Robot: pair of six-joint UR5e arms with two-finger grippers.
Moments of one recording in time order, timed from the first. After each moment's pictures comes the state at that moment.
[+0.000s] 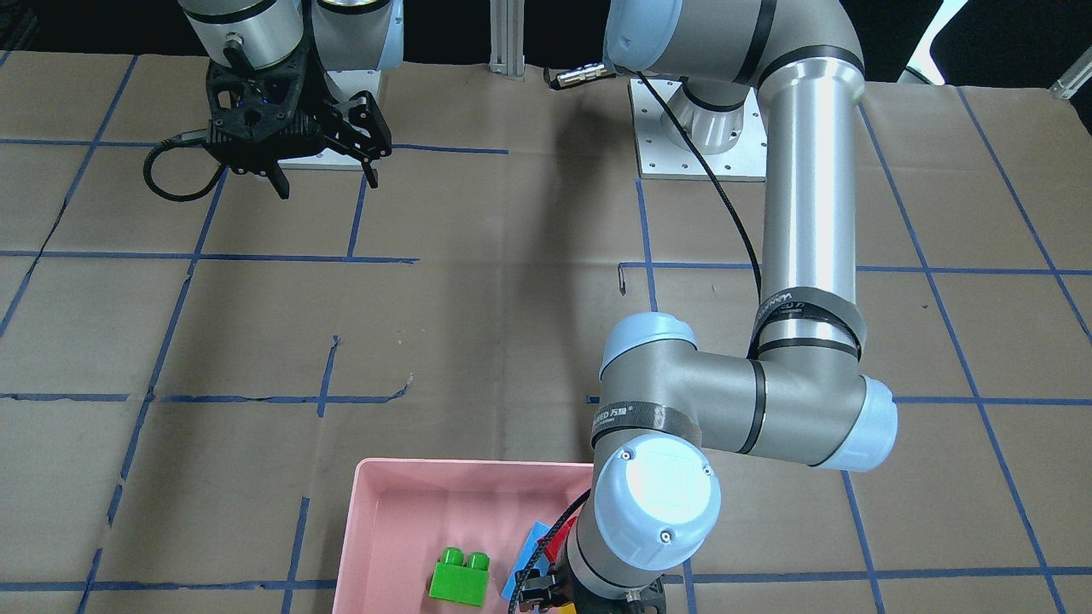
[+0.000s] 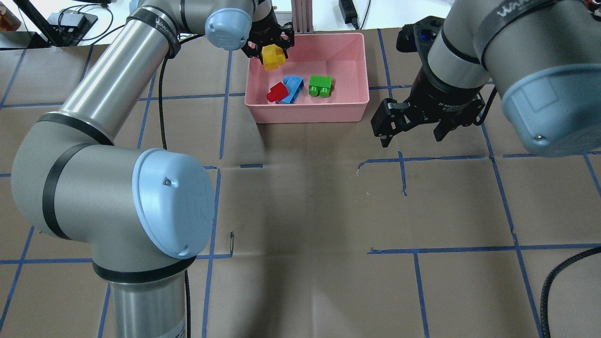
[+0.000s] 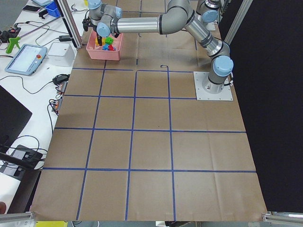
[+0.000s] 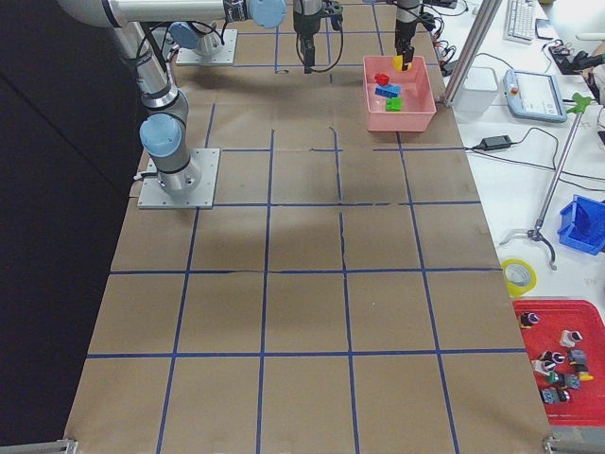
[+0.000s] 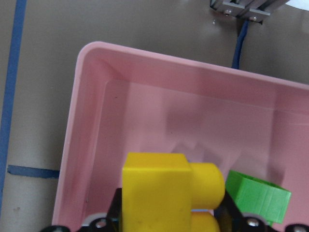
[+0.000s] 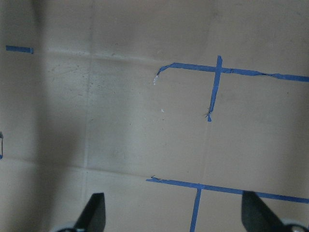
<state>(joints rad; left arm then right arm) -1.75 -2.47 -0.85 -1.25 1.53 -0.32 1.67 -1.65 1.69 -1.62 -1.49 -0.02</state>
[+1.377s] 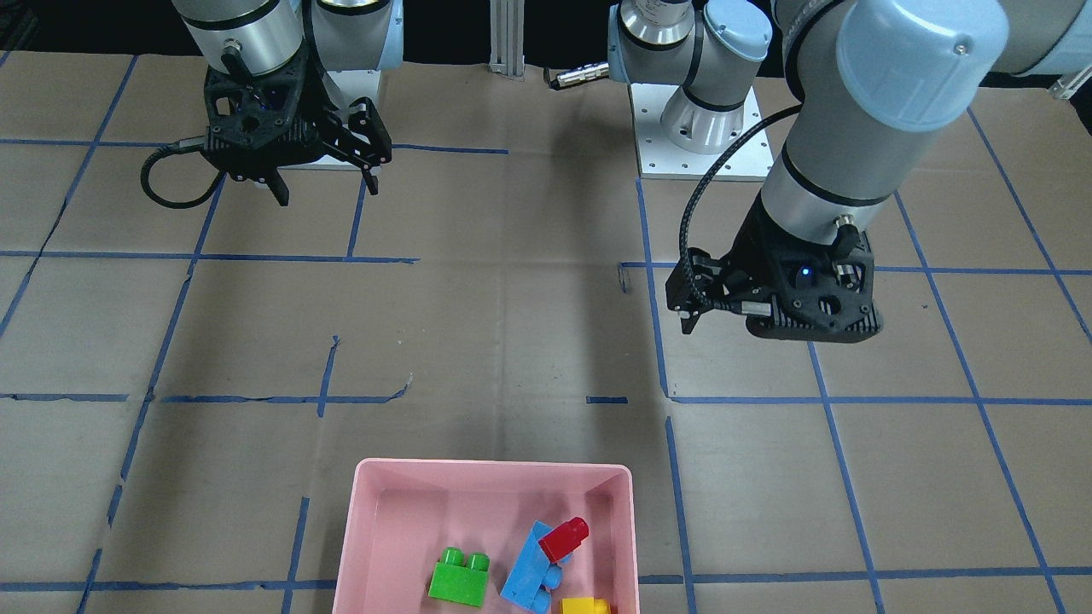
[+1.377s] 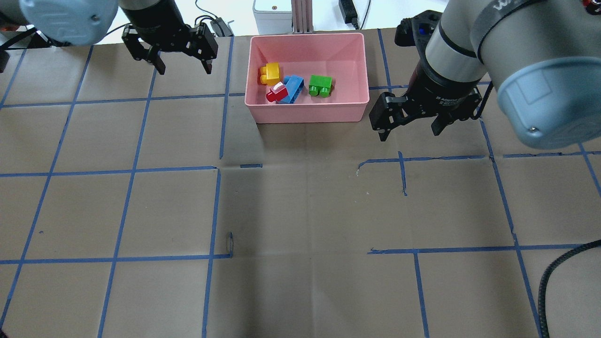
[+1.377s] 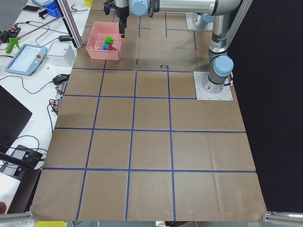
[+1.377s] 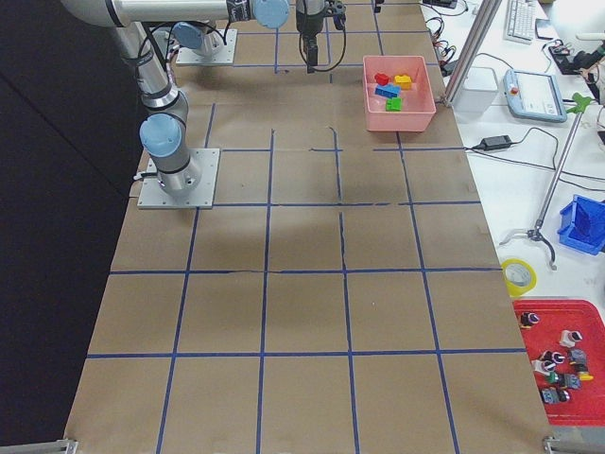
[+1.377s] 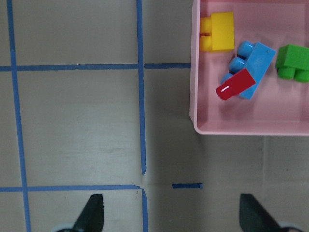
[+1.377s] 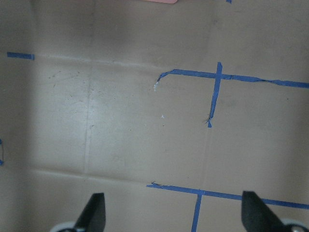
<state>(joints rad) -1.59 -1.77 -1.39 -1.50 1.57 0.04 1.67 -1.64 1.68 -1.63 -1.49 -0.02</state>
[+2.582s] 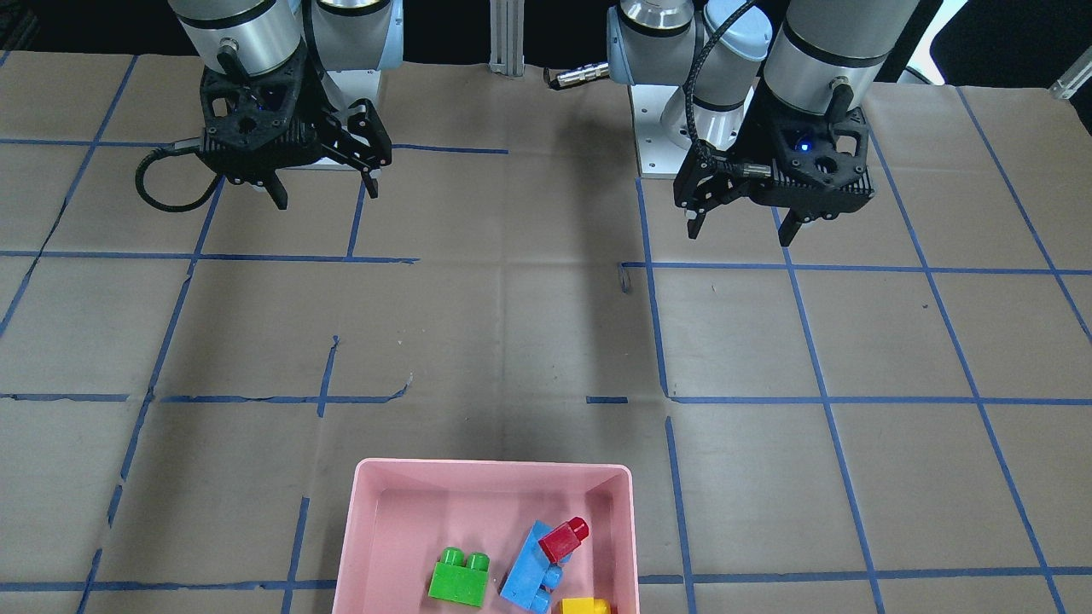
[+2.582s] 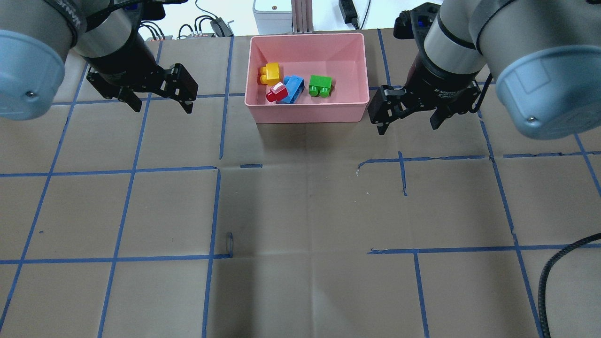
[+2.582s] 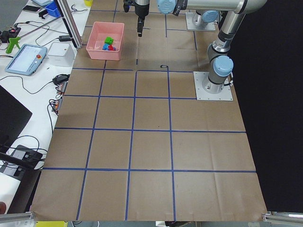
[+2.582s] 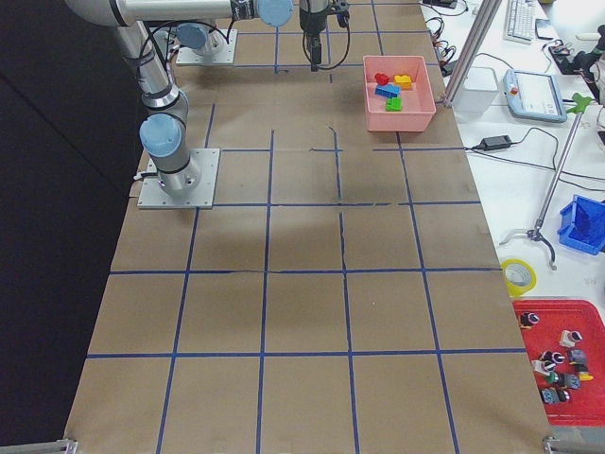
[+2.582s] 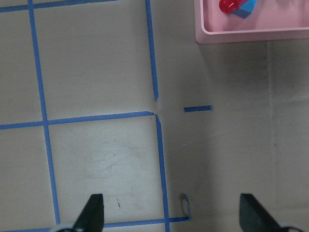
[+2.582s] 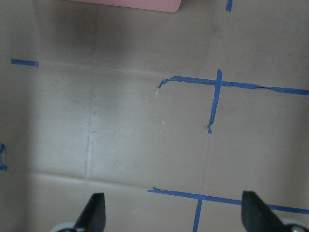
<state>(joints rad) -1.58 -1.57 -1.58 -1.49 1.57 0.08 1.67 -1.63 1.65 -1.63 -1.48 -0.02</state>
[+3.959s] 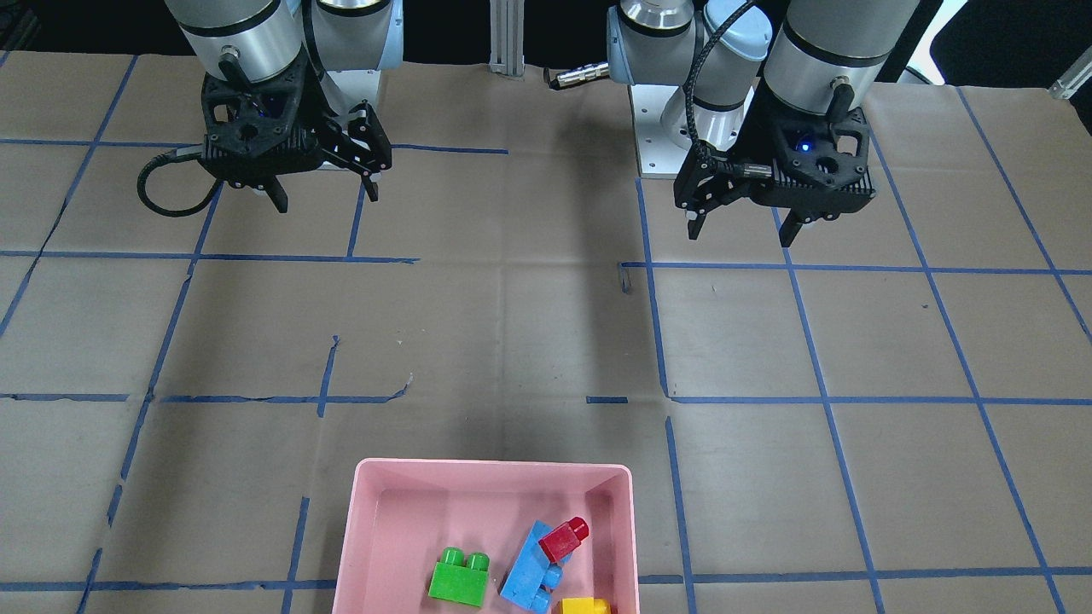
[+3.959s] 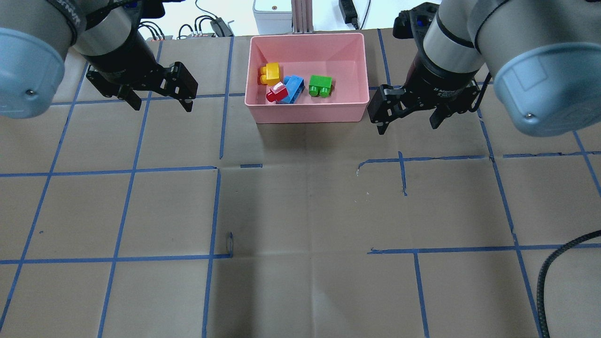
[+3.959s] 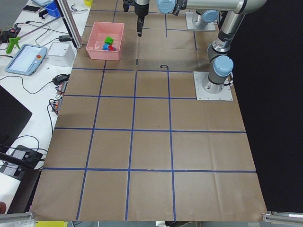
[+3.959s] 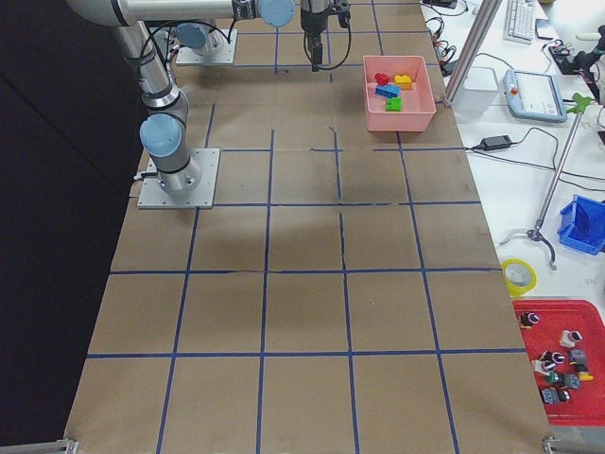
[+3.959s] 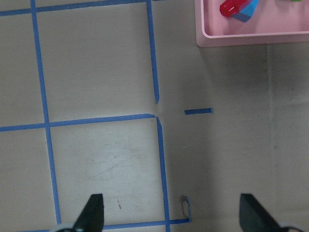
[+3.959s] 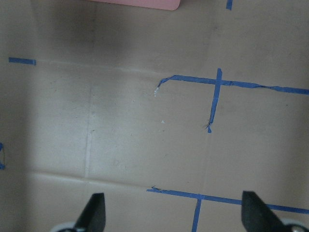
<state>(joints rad) -1.58 -1.57 -1.57 -1.49 1.57 0.08 1.67 -1.62 1.65 -1.62 -1.49 -0.02</state>
